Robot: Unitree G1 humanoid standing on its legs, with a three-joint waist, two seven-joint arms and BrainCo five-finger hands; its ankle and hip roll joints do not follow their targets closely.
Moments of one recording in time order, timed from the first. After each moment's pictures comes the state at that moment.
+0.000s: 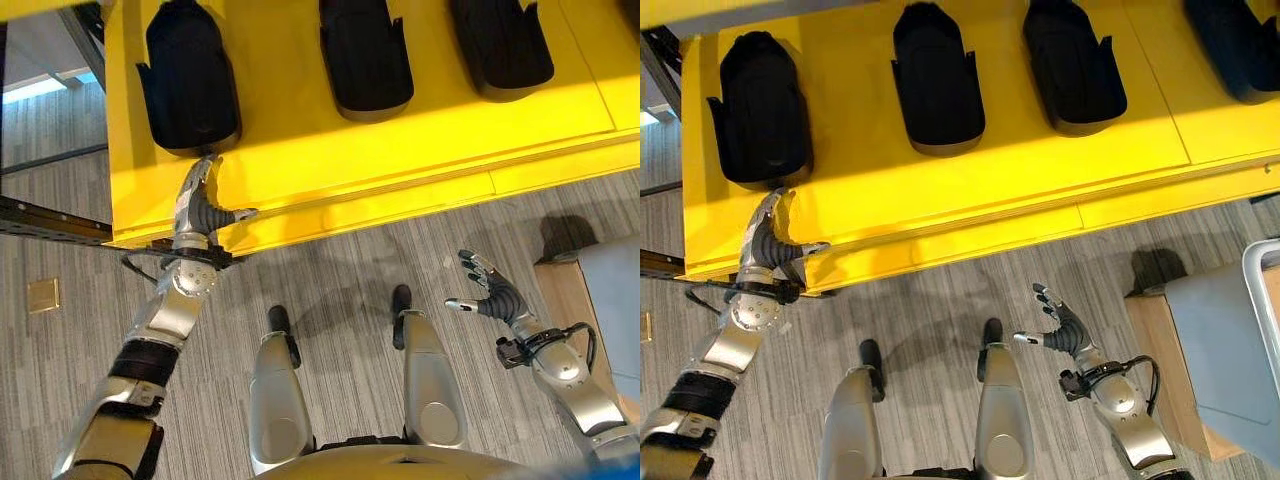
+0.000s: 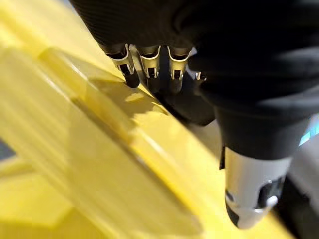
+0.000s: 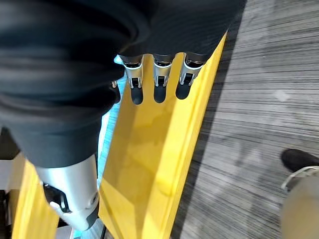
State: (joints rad) left arm -0.26 0.56 -0.10 0.25 0.03 -0.12 0.34; right arm 0.14 -0.60 0.19 0.02 0.22 -0.10 0.02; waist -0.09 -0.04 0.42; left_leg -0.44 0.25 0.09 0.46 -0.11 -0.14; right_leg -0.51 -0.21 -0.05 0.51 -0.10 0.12
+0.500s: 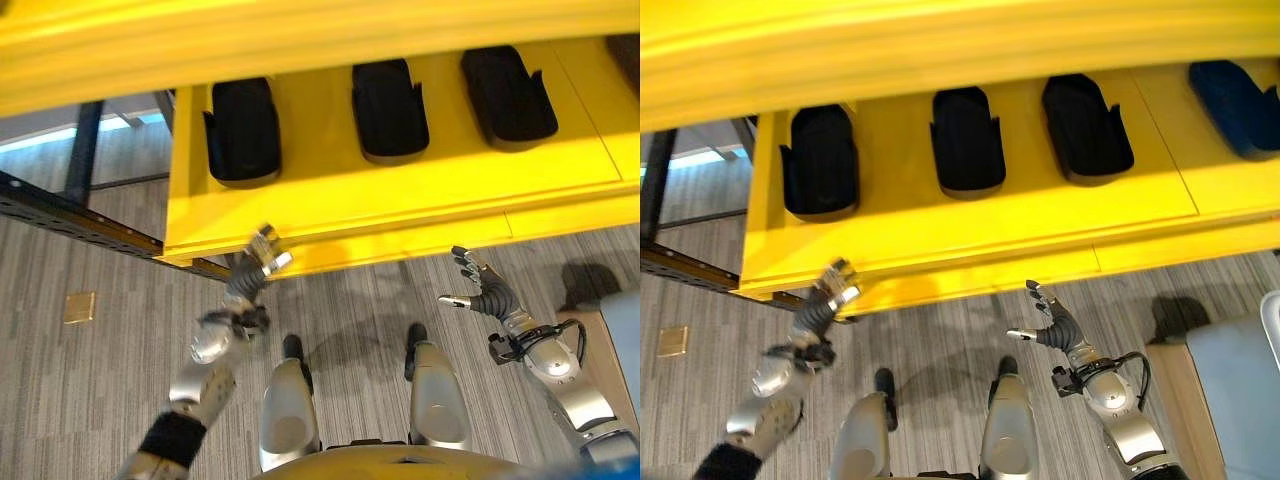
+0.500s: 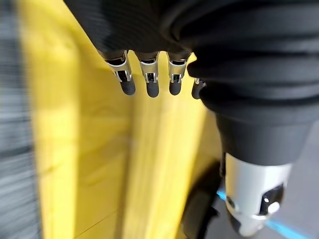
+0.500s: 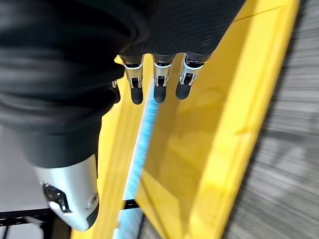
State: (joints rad) left arm 0.16 0.39 -0.26 0.11 -0.77 -0.13 -0.01; right arm 0.11 -0.56 0.22 0.03 0.22 -0.12 0.00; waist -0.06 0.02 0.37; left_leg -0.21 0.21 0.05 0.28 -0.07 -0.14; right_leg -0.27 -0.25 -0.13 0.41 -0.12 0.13
